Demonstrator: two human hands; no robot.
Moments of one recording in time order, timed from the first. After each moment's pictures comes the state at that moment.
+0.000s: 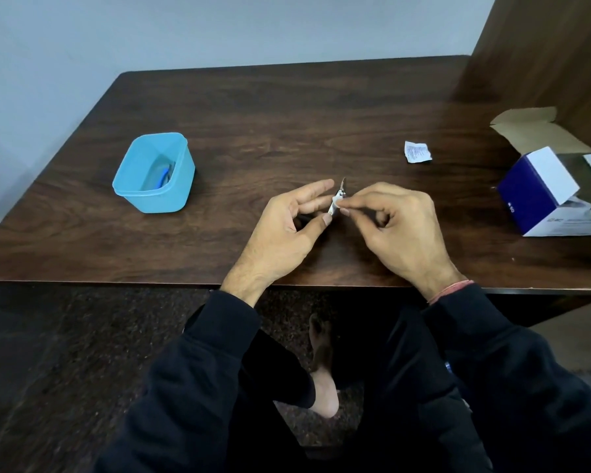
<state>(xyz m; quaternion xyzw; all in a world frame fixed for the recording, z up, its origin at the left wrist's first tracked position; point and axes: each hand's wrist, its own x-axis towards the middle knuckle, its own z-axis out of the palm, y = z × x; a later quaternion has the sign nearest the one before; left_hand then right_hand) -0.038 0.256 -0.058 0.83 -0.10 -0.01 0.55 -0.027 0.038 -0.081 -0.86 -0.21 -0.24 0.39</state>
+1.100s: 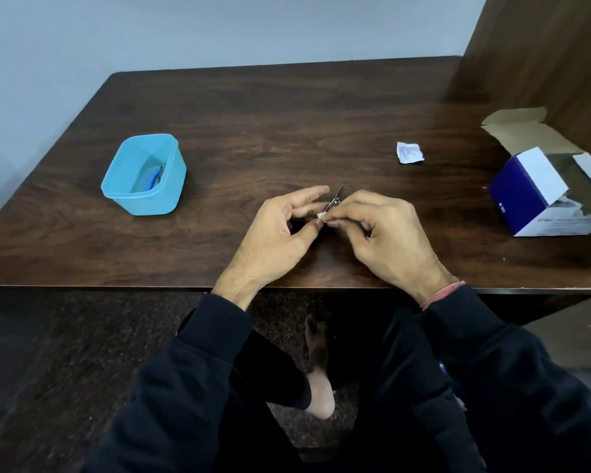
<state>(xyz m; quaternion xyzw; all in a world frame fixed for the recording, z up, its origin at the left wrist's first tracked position) -0.039 0.256 -0.059 0.84 -0.11 -0.02 0.53 -0.034 0.040 -0.077 -0.87 -0.25 -0.22 0.36</state>
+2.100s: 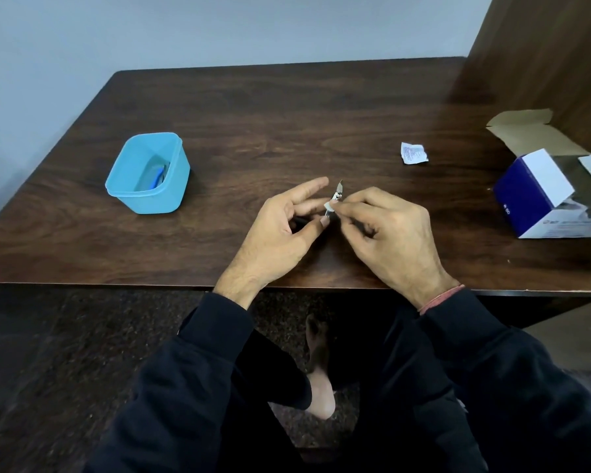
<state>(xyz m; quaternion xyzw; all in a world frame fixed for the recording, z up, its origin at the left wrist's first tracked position) -0.037 0.259 -0.060 0.83 -0.11 -0.03 0.55 -0.039 0.046 -0.081 -0.87 -0.23 -0.30 0.31</state>
